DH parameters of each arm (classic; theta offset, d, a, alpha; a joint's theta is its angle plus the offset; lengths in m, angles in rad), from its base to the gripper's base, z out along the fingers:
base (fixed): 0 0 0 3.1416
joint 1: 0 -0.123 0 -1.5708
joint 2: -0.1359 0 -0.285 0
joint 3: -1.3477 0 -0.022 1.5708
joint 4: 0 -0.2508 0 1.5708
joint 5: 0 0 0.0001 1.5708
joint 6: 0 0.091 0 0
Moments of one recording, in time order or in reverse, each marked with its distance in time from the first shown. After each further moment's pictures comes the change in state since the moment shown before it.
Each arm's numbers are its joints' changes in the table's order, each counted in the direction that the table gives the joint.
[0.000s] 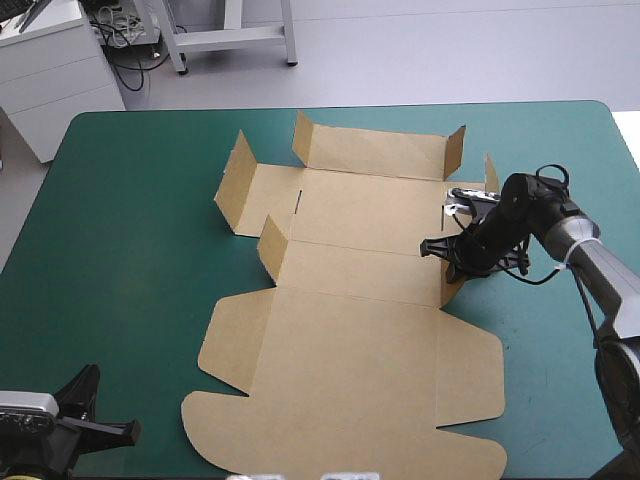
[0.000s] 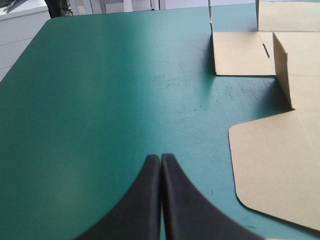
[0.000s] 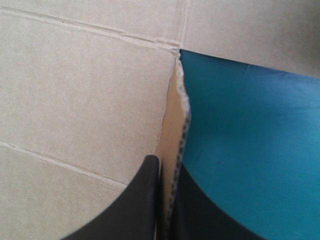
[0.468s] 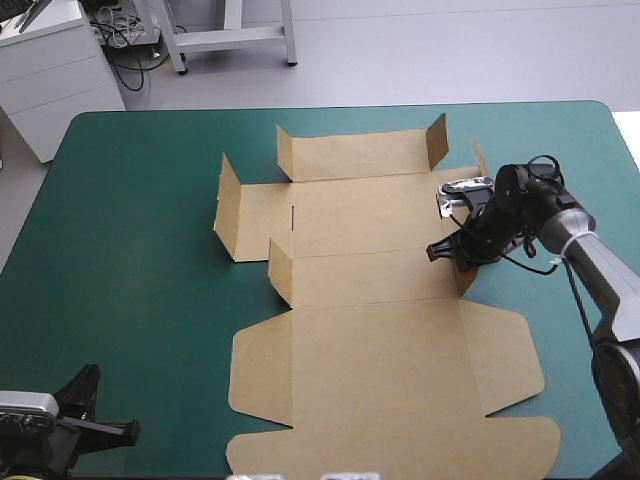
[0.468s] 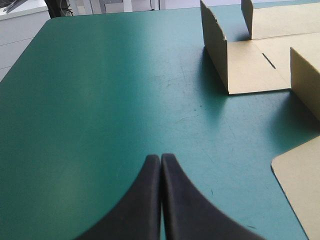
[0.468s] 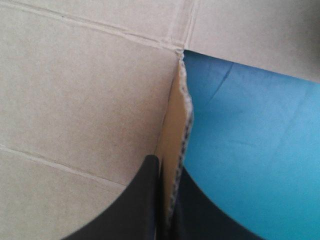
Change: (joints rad) left arm 0.000 0.000 0.000 0.000 0.000 0.000; right arm -0.036 -0.001 0.089 0.169 0.033 -0.171
